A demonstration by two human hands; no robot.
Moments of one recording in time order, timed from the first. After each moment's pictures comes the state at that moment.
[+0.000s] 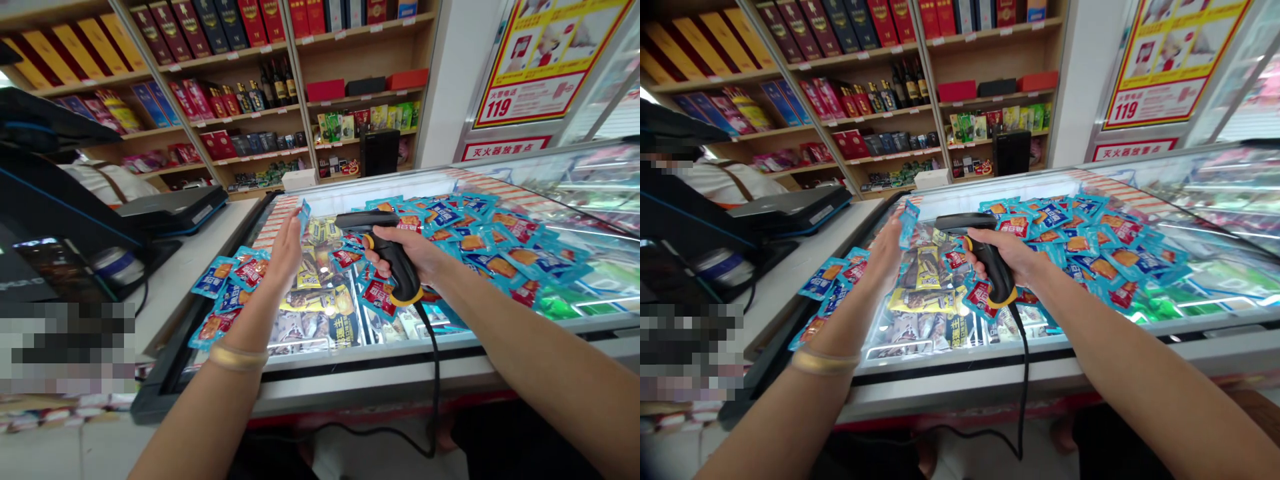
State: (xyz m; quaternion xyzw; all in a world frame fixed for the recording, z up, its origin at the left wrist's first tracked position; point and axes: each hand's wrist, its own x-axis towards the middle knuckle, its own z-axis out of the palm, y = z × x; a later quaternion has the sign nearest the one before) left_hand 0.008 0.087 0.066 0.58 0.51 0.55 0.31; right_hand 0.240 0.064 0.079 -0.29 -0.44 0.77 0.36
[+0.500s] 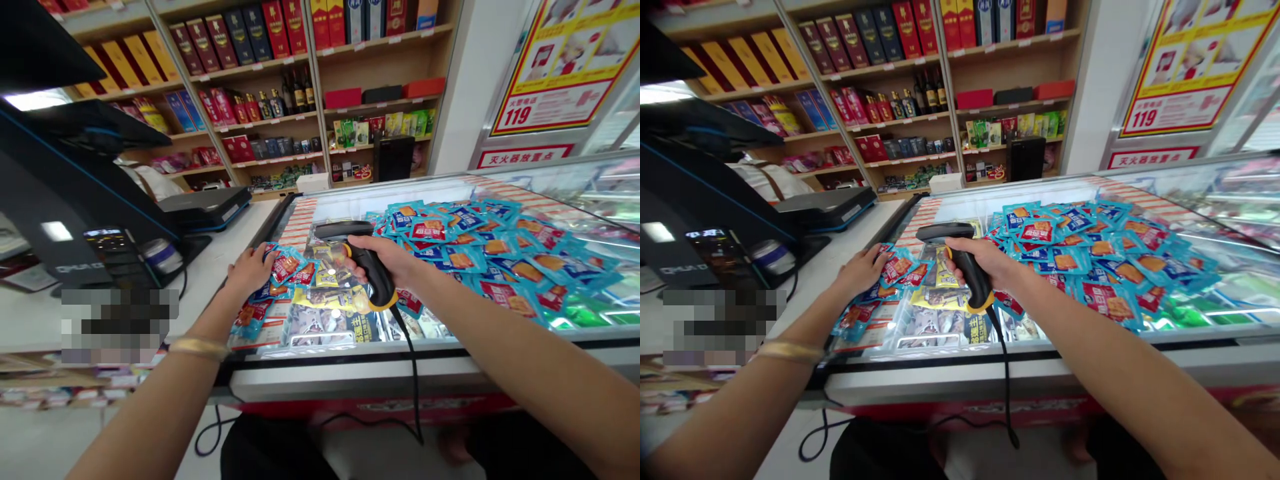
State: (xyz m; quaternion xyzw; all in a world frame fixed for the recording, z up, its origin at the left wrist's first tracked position) left_hand -0.125 0.074 0.055 0.59 0.81 0.07 0.02; right_hand 0.167 0.060 0.082 -0.27 -0.43 0.81 0.31
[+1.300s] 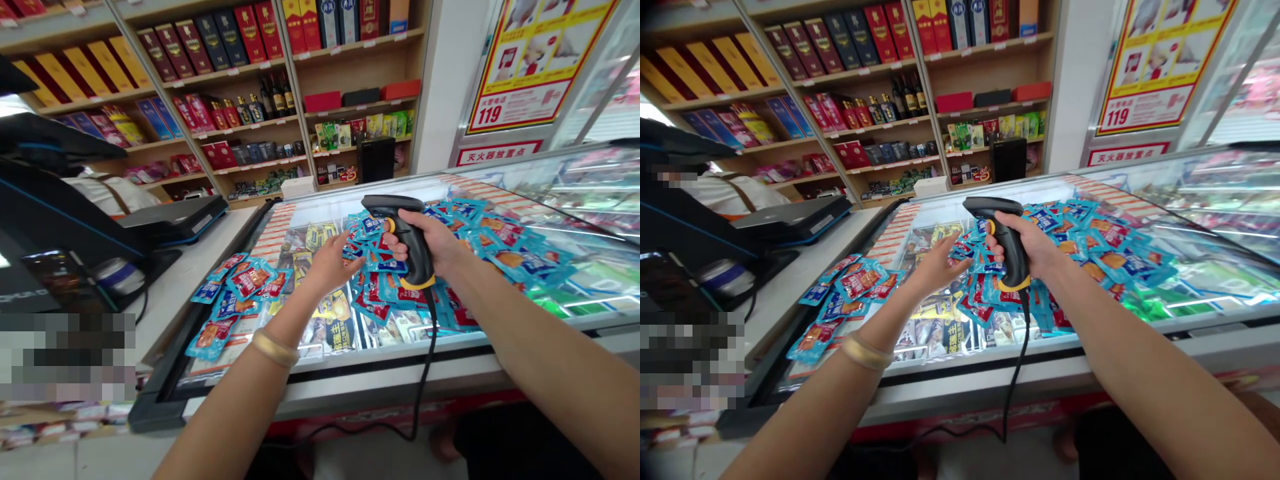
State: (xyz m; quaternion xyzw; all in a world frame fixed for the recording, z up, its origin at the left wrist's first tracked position) left_hand 0.065 0.091 0.044 0.81 0.52 0.25 0.08; right_hand 0.278 0.074 0.088 -0.28 -0.40 0.75 0.46
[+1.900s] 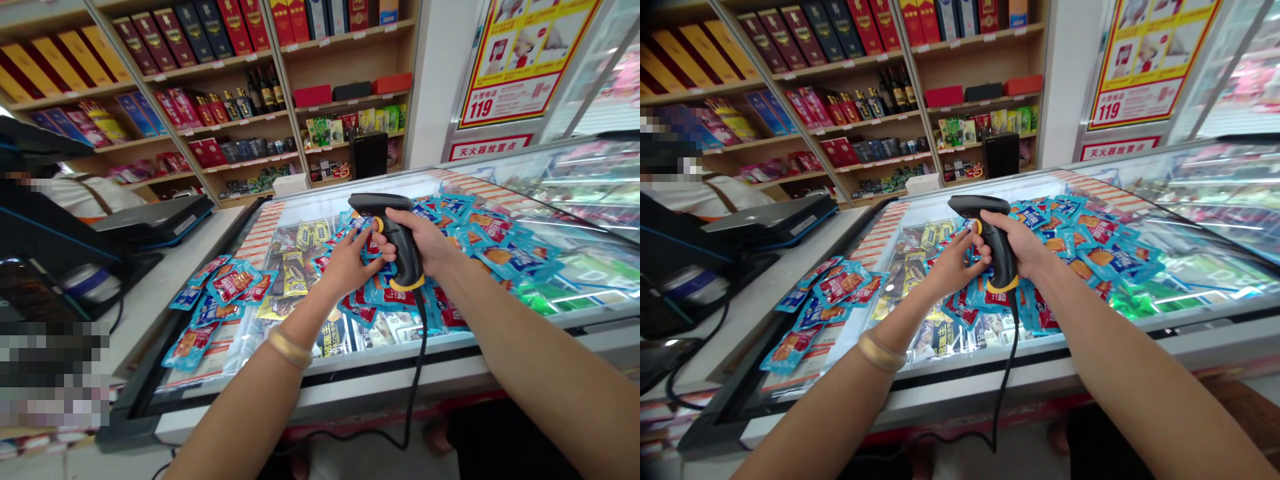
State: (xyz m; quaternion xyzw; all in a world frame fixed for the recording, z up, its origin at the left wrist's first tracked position) left_hand 0.116 0.093 0.039 0.84 0.44 0.30 0.11; right_hand 0.279 0.075 0.087 -0.26 -0.41 0.75 0.45
